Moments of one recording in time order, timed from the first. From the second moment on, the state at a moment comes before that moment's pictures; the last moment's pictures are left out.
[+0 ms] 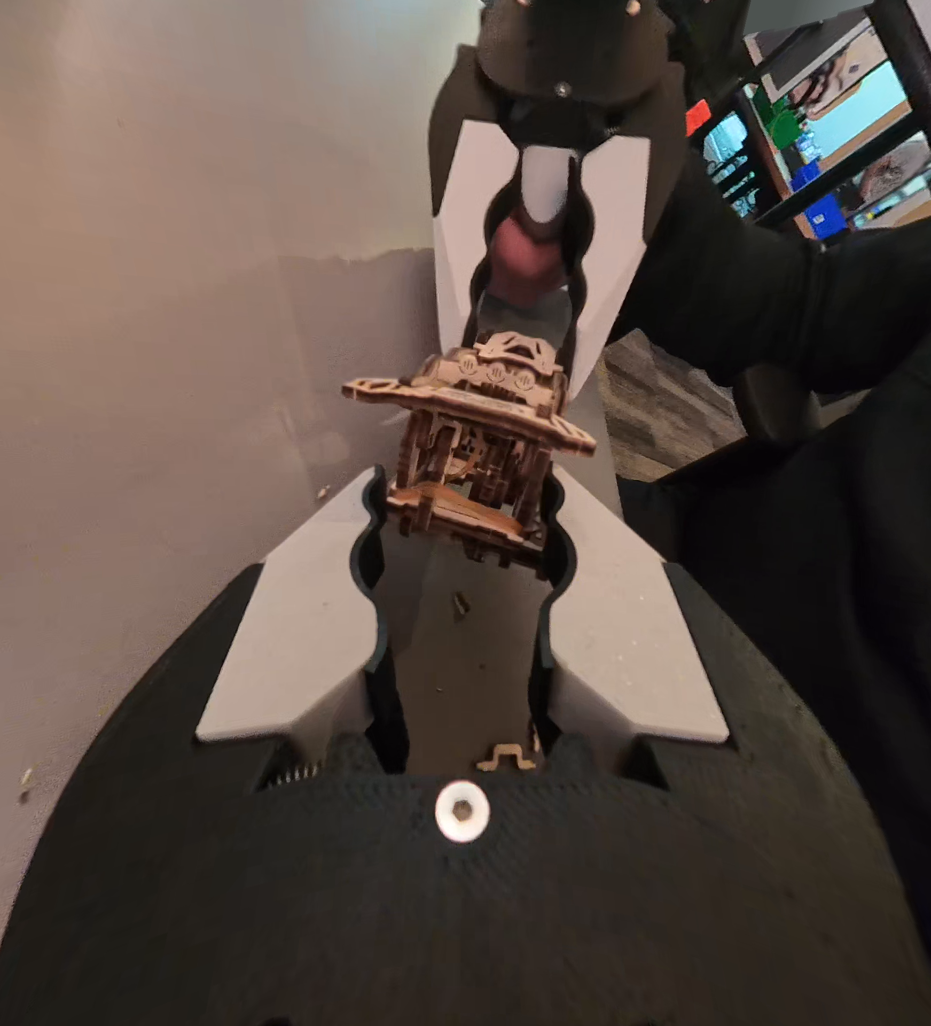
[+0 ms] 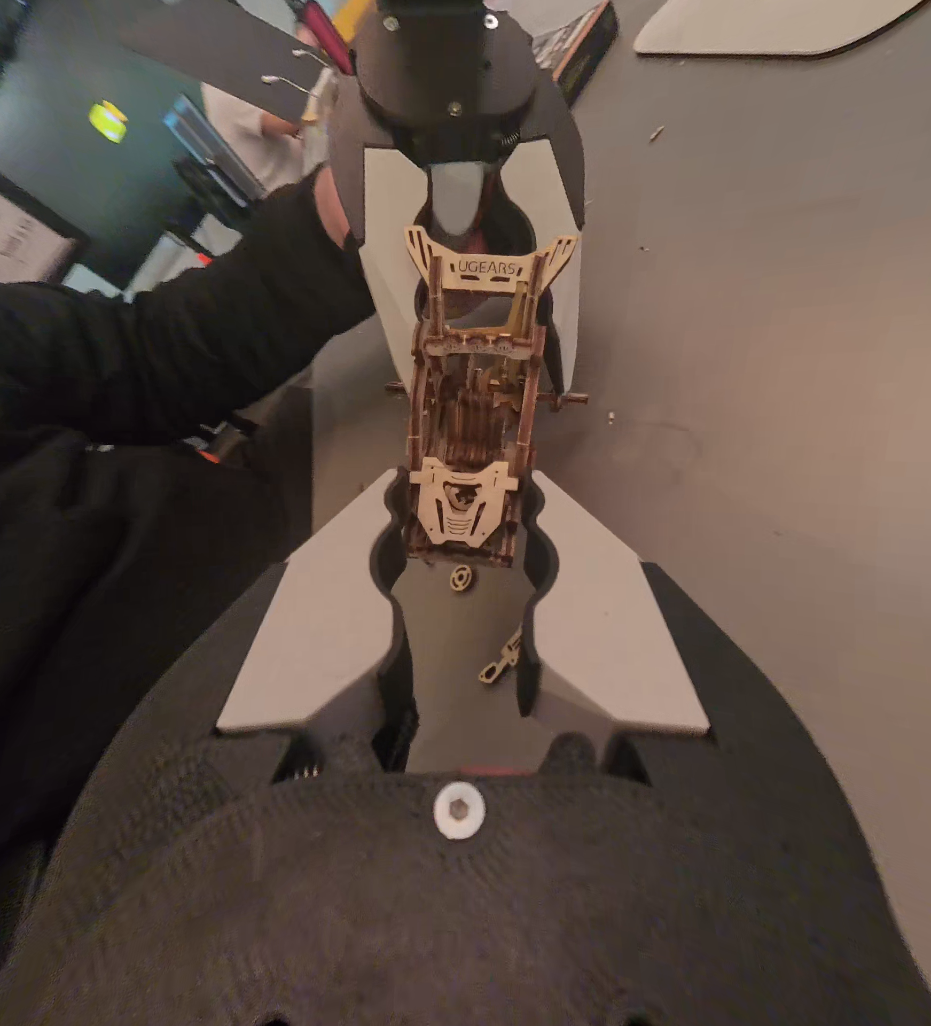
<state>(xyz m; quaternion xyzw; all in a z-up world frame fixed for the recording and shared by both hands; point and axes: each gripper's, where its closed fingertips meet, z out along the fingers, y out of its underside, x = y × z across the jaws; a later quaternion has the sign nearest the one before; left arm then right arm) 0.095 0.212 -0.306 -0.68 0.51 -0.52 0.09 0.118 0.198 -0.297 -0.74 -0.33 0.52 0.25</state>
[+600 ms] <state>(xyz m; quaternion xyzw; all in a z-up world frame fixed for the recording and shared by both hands) 0.076 0.234 -0.305 -0.75 0.37 -0.51 0.19 0.156 0.208 -0.305 -0.81 -0.35 0.38 0.28</state>
